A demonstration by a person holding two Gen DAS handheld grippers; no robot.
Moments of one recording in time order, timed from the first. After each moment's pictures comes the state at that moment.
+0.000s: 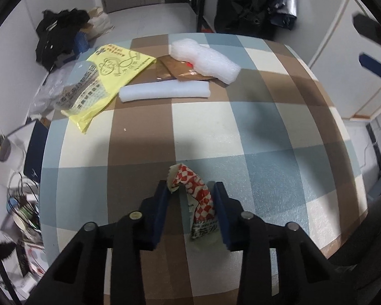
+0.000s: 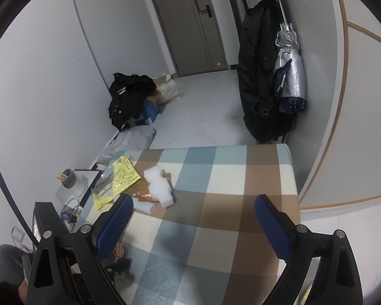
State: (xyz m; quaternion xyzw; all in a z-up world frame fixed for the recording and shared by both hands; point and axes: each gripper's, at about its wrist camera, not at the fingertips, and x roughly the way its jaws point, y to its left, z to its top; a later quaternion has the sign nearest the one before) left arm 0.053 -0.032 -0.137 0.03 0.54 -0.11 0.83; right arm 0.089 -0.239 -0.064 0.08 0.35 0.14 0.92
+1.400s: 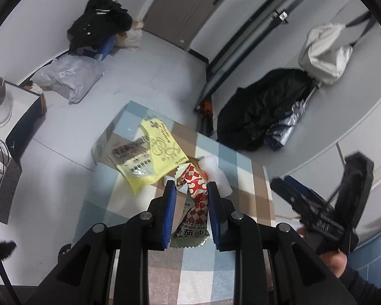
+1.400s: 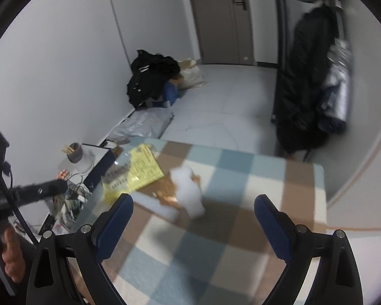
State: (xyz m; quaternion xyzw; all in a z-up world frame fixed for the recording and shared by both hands) left arm 0.077 0.075 -0.060 -0.26 0.41 -0.12 0.87; right arm 0.137 -0.161 -0.057 0.00 0.38 0.21 0.90
